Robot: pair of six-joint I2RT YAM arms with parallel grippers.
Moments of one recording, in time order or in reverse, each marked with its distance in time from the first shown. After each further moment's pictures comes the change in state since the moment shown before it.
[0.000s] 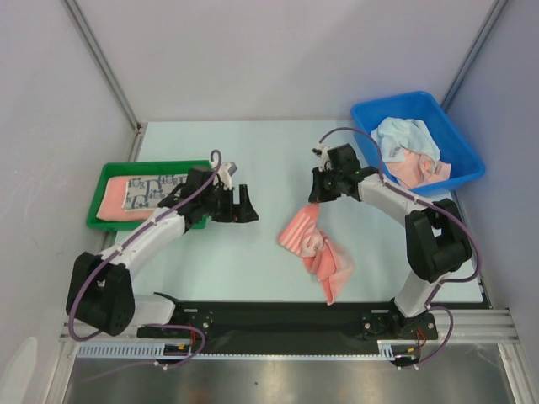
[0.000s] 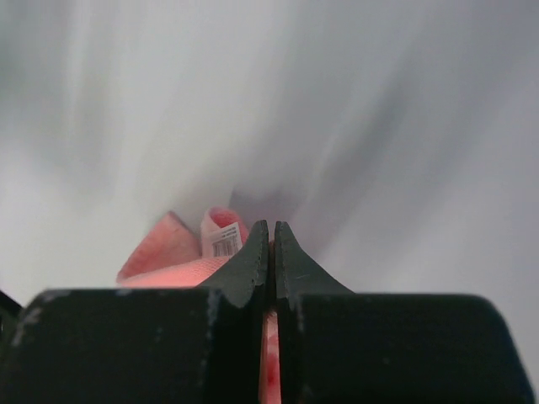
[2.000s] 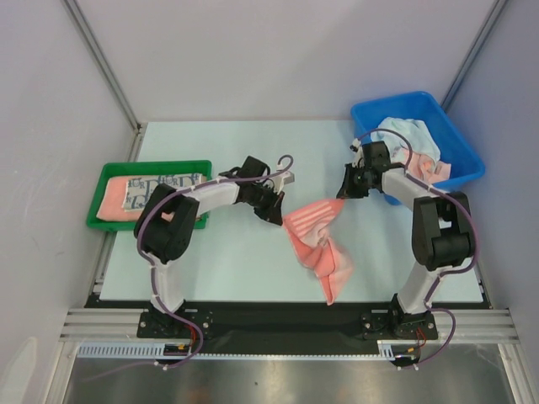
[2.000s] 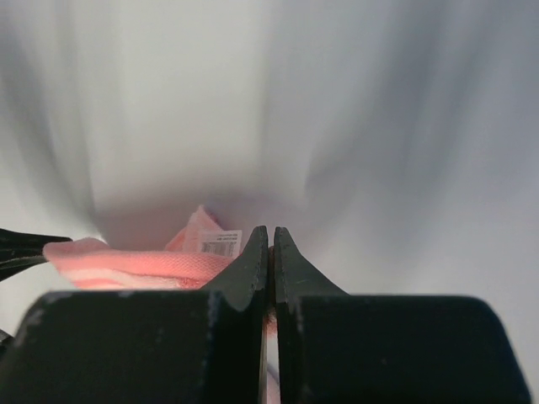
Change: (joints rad) left arm -0.167 0.665 0.401 -0.007 0.260 0.446; right arm -0.273 0.074 -0.013 -0.030 -0.053 0.023
